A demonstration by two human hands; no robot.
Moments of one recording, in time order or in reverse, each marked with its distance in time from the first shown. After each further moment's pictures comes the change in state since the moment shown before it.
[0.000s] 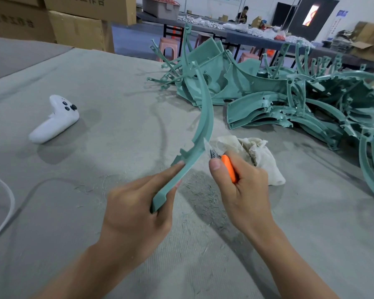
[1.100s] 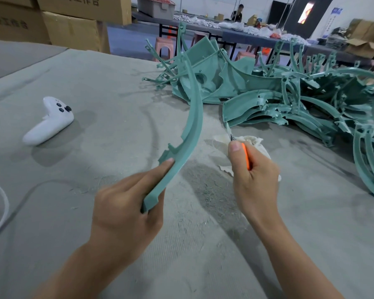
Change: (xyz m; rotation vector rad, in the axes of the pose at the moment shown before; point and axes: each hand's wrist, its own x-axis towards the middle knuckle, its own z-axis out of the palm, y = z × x) left_hand 0.000 -0.008 0.000 0.055 0.050 0.060; right_hand 0.009 0.010 -0.008 0.017 0.187 0.041
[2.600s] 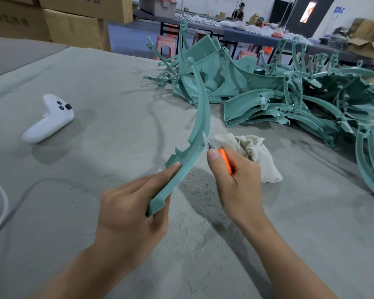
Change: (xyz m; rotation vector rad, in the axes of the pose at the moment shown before) left_hand -0.002 0.007 0.000 -0.025 -0.052 -0.006; right_hand -0.007 -0.003 0.017 0.080 -0.131 -0.011
